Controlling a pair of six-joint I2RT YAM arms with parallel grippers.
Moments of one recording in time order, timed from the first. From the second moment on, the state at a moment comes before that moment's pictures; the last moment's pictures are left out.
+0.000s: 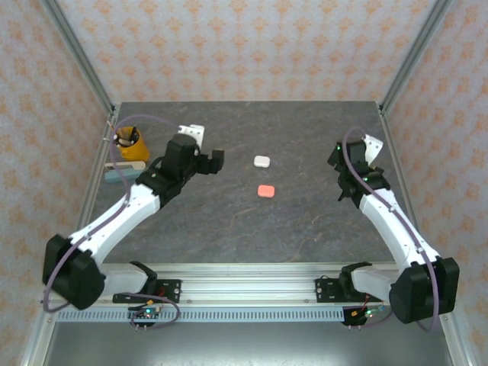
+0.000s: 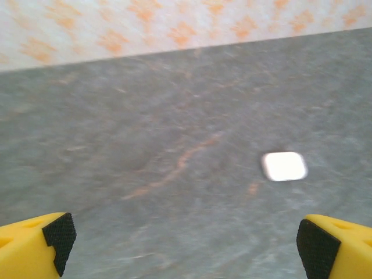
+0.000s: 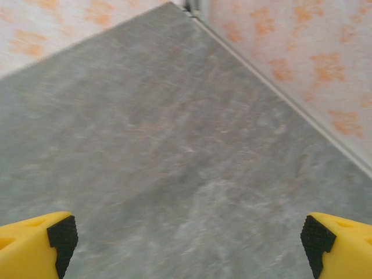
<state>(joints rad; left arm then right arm) -0.43 1.23 0.95 -0.24 -0.26 -0.15 0.19 1.15 0.88 -0.49 0.58 0.54</state>
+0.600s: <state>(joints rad) -0.12 1.29 0.38 0.43 -0.35 0.01 0.13 1.45 0.42 0.47 0.57 0.22</state>
